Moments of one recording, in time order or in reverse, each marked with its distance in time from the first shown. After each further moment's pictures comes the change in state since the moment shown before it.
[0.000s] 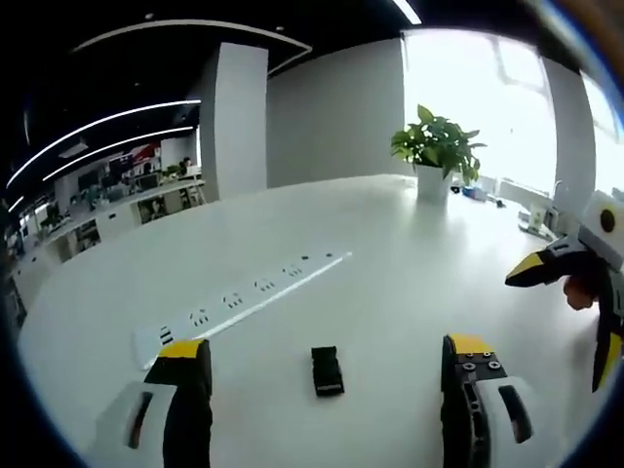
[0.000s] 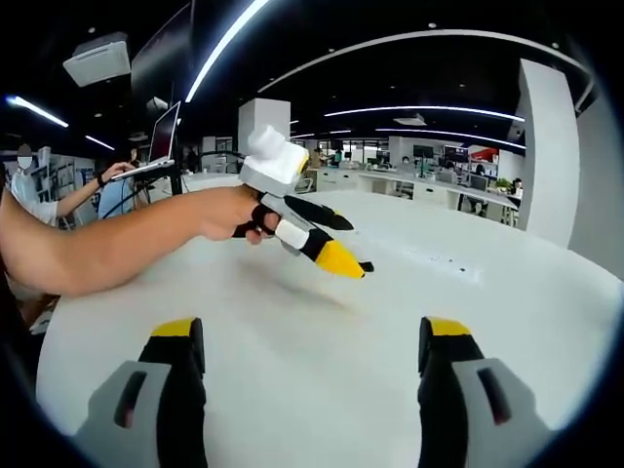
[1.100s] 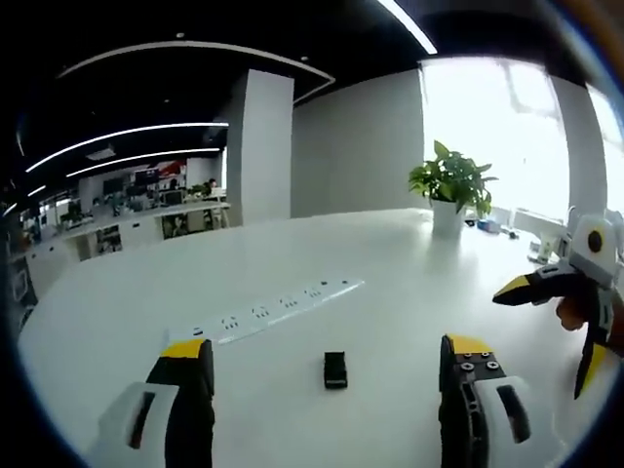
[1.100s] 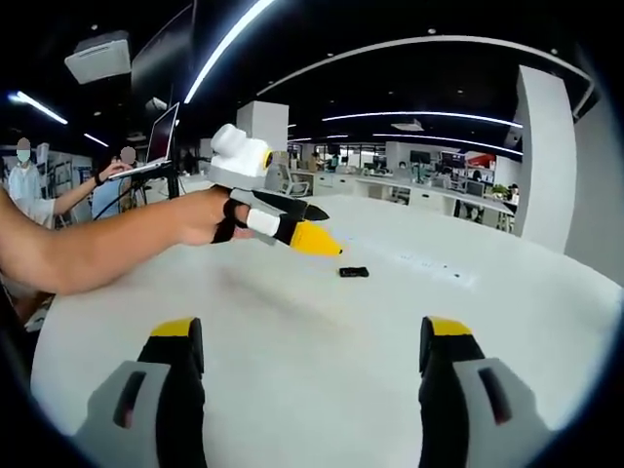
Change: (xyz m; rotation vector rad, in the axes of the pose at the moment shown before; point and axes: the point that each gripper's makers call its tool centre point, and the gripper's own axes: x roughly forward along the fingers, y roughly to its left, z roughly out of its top) left arm -0.037 0.006 0.009 -0.077 -0.145 0.061; right arm -0.002 -0.001 0.003 -0.023 -0.021 -0.026
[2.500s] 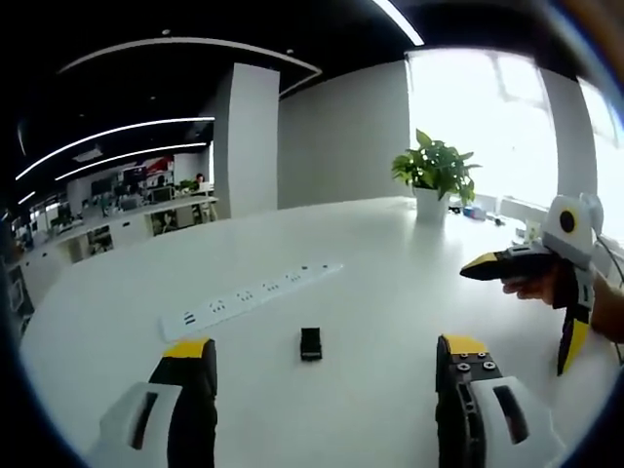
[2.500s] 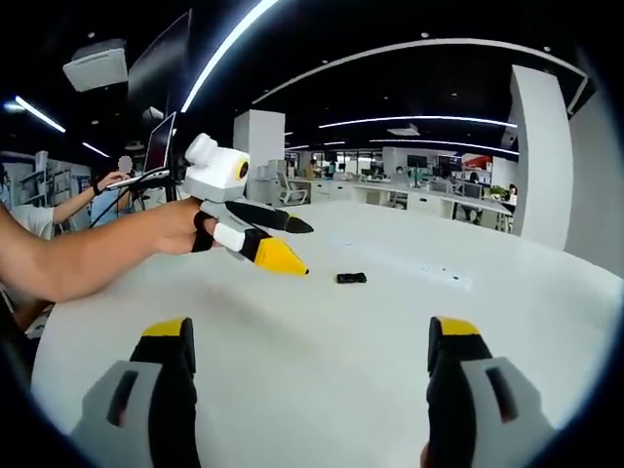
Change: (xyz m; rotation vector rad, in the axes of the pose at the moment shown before) left arm -0.022 -0.018 -0.014 0.045 0.046 -0.027; right arm 0.001 -0.001 0.004 0.025 -0.030 0.005
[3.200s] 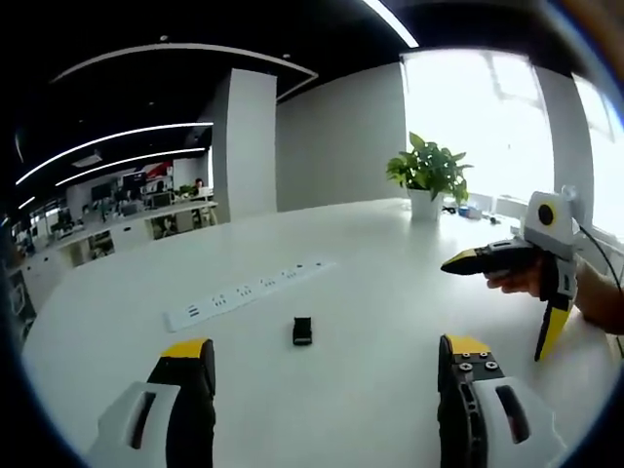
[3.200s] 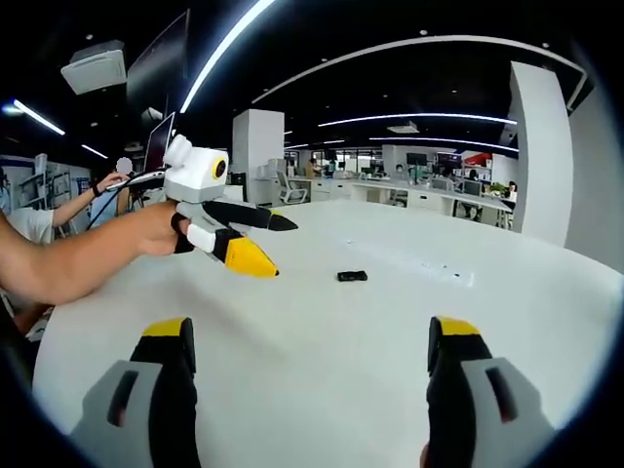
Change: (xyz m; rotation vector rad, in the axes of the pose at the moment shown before) left arm -0.025 -0.010 -0.006 0.017 -0.016 -0.001; right arm 0.003 -0.006 -0.001 0.017 0.001 -0.007
